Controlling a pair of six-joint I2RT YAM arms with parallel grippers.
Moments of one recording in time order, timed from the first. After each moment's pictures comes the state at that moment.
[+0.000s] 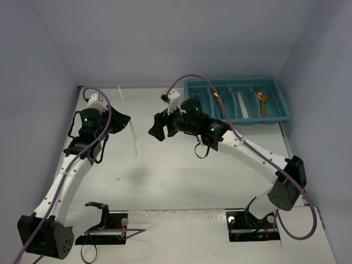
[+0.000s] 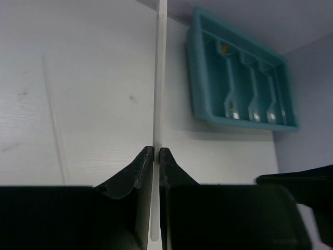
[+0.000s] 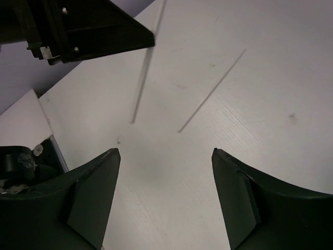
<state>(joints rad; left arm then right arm) -0.17 1.03 0.93 -0.23 0.19 -0.66 0.83 1.52 1.33 -0.16 -0.24 0.23</state>
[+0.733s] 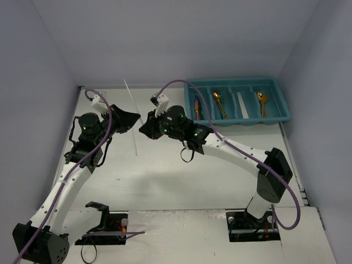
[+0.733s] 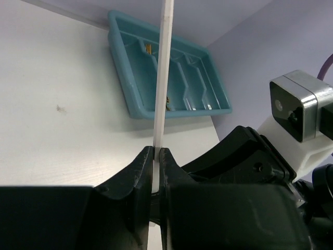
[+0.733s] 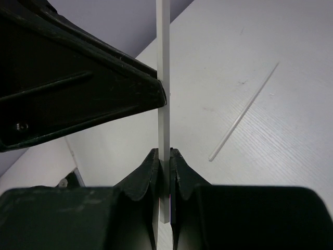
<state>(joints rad) -0.24 0.96 0.89 -0.06 0.31 -0.75 0.92 1.65 1.33 0.07 -0.17 0.39</state>
